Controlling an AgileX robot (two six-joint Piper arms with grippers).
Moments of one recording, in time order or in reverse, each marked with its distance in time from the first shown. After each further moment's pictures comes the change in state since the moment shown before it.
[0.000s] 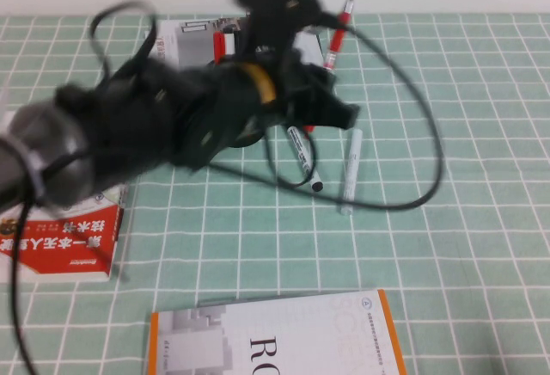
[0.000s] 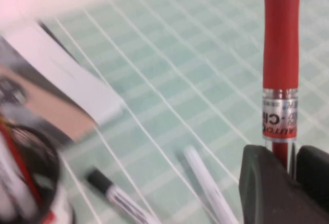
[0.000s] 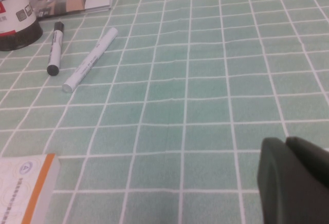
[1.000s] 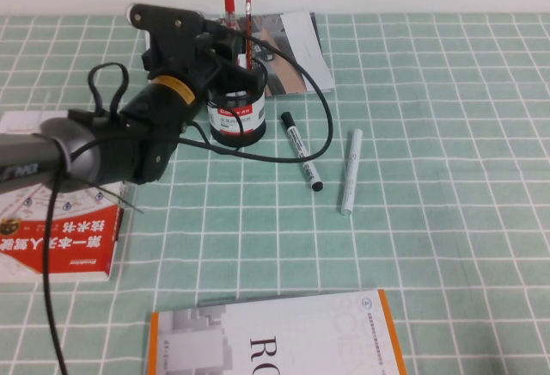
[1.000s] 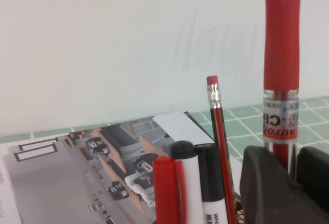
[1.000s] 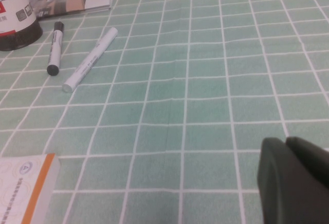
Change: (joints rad) right arm 0.000 0.000 0.000 0.000 0.000 0.000; left arm 0.278 0.282 0.067 -0.035 -0.733 0.000
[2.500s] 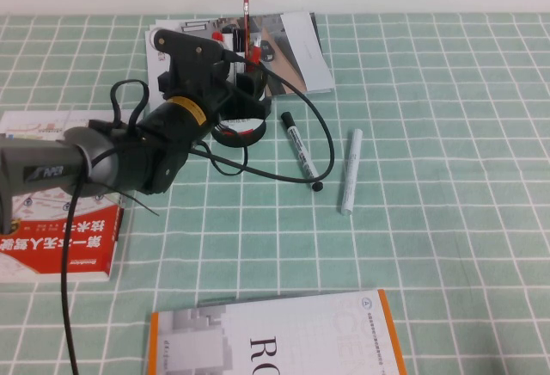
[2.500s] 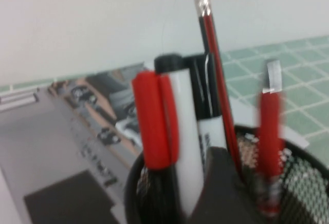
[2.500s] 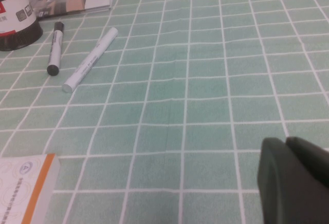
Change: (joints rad) right arm 0.000 0.000 0.000 0.000 0.000 0.000; left arm 0.000 0.090 -0.028 0.079 0.043 -0.008
